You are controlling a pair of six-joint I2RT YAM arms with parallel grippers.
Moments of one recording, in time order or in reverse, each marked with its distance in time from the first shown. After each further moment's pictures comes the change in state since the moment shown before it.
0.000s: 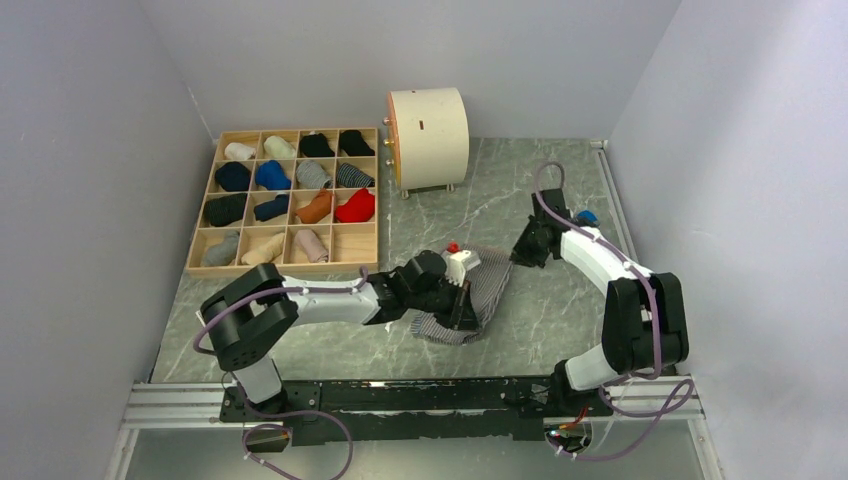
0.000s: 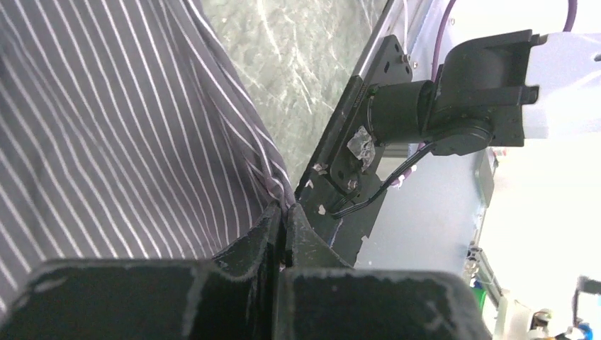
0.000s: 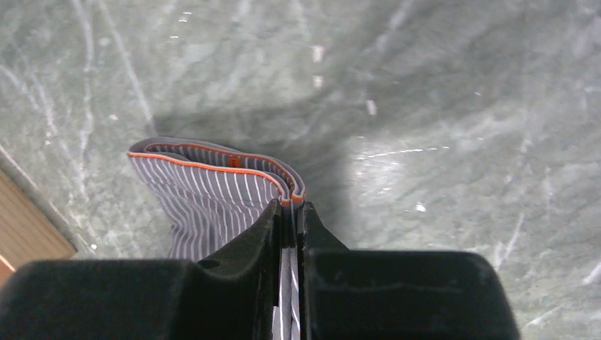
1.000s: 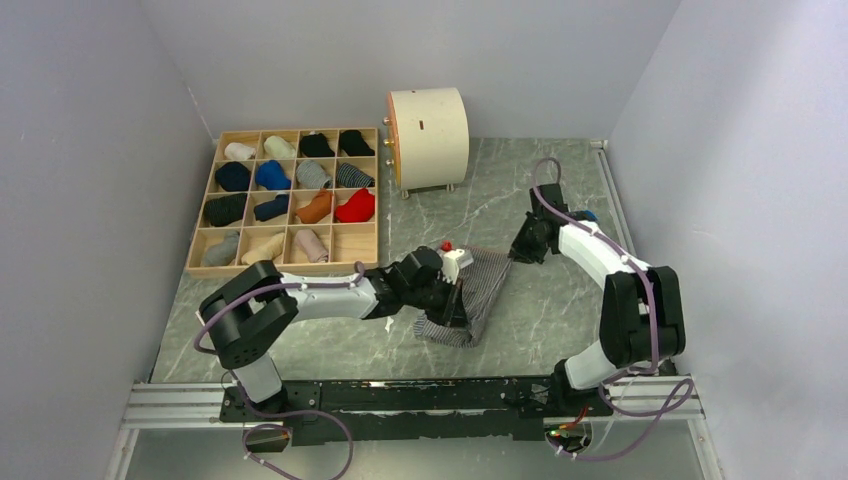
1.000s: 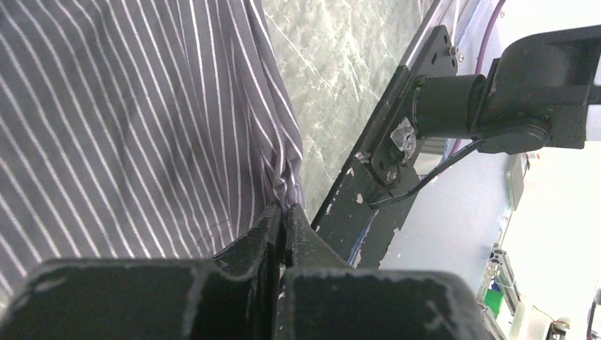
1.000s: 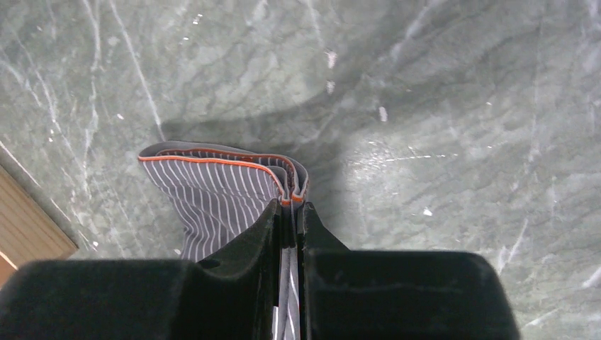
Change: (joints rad) left arm 0.023 0.021 0.040 -0.131 -0.008 0.073; right arm -0.033 0.010 -0.005 -0.005 -0.037 -0.027
